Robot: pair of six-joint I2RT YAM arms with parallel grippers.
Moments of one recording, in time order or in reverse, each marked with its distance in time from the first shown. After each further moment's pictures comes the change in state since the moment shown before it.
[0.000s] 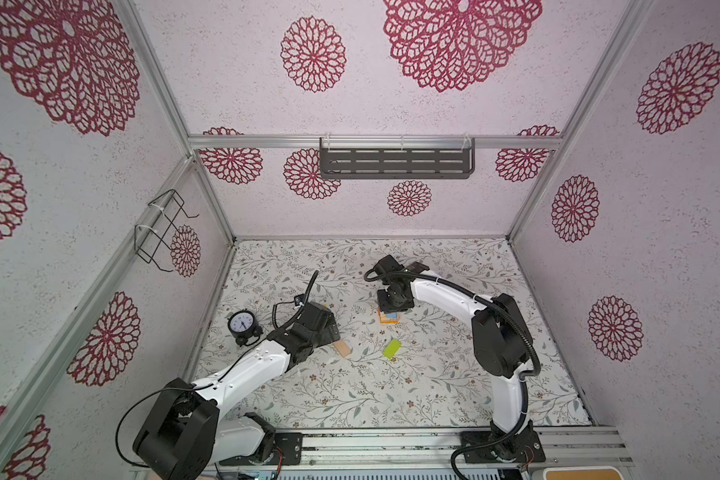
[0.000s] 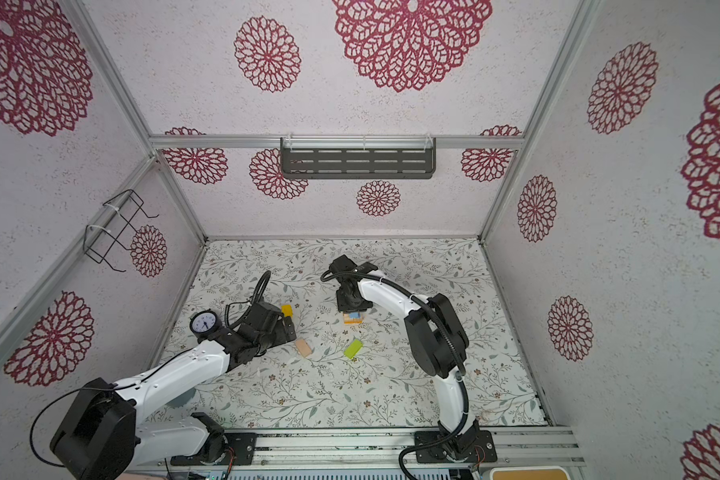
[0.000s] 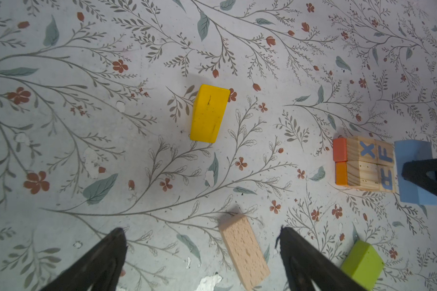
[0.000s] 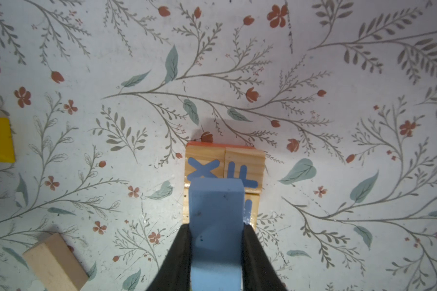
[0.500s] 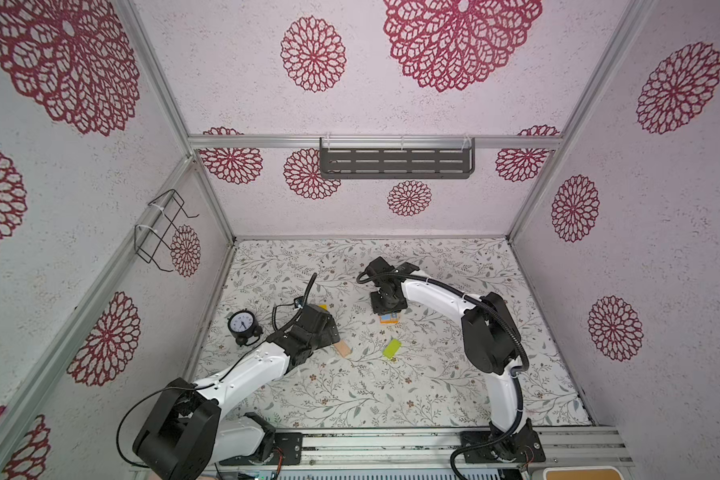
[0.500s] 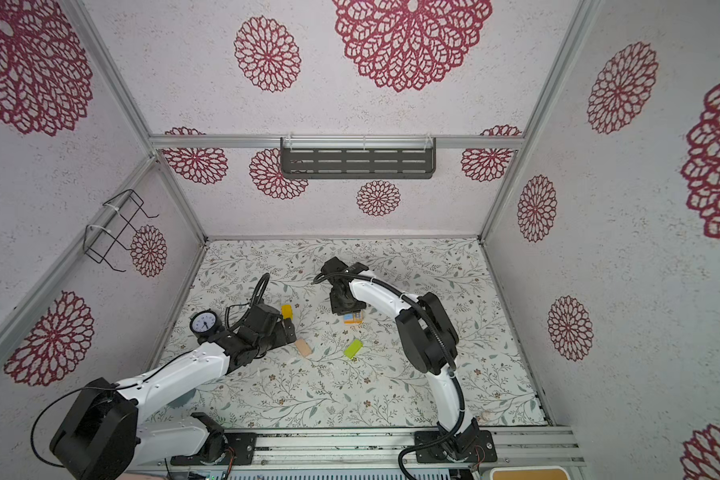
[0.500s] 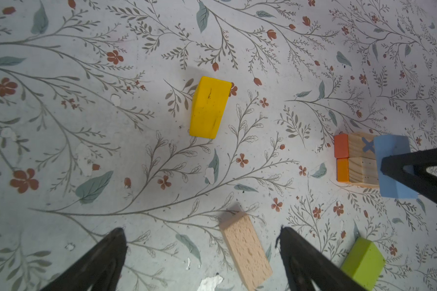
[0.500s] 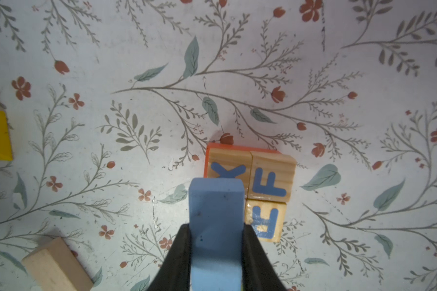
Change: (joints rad) left arm 0.010 -0.002 -0.033 0.039 0.022 0.001; right arm 0.023 0.066 0.064 -0.035 0.010 0.007
